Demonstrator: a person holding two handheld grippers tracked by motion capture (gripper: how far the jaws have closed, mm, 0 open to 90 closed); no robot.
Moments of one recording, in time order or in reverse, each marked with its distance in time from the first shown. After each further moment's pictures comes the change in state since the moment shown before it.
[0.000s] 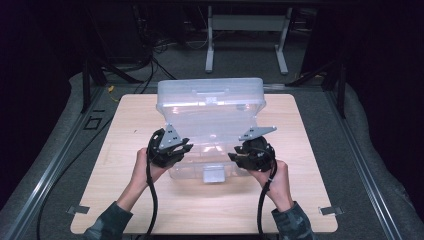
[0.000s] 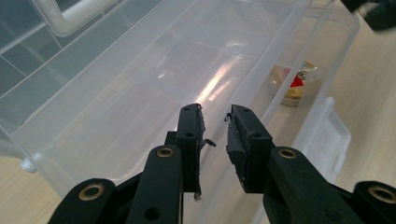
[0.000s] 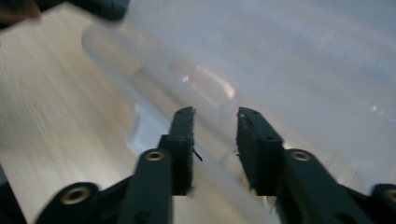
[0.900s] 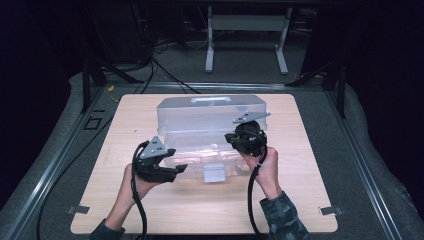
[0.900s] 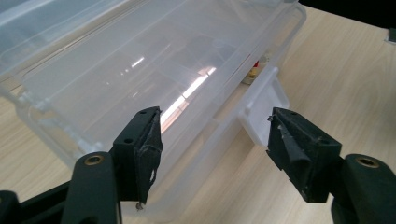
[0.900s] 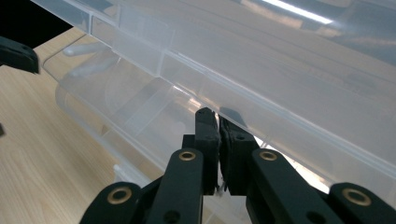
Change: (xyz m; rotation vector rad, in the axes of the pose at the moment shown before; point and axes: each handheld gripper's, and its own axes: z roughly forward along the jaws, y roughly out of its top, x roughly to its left) left arm -0.009 -0.030 -0.044 0.006 -0.088 -0.137; right arm -0.008 0.027 0.019 -0.026 -0.055 0.068
